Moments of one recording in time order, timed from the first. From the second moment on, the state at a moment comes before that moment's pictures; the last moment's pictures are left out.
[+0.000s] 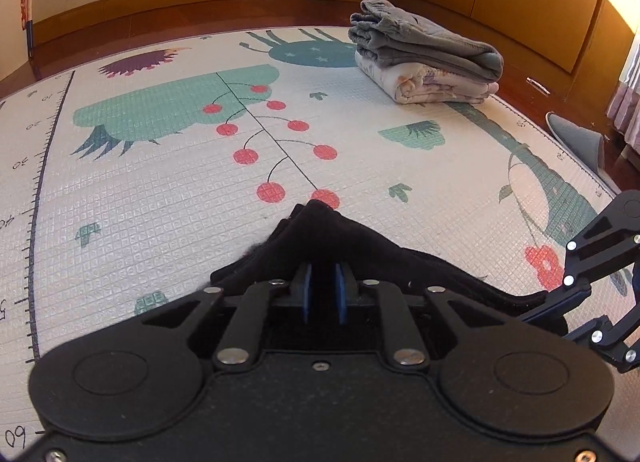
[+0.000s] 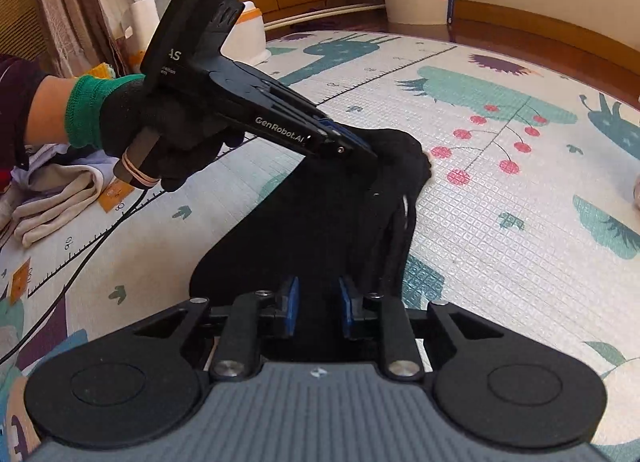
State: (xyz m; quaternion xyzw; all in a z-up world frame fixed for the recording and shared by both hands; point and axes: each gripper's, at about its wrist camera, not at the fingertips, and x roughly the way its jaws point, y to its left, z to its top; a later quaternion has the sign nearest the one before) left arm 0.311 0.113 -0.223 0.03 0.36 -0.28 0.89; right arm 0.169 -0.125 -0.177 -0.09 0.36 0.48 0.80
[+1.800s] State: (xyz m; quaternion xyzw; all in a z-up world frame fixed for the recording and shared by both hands) left arm 0.266 0.150 -0.254 -0.23 0.49 -0.23 0.81; right arm 0.207 -0.250 -0.223 0.28 0.50 0.24 0.79
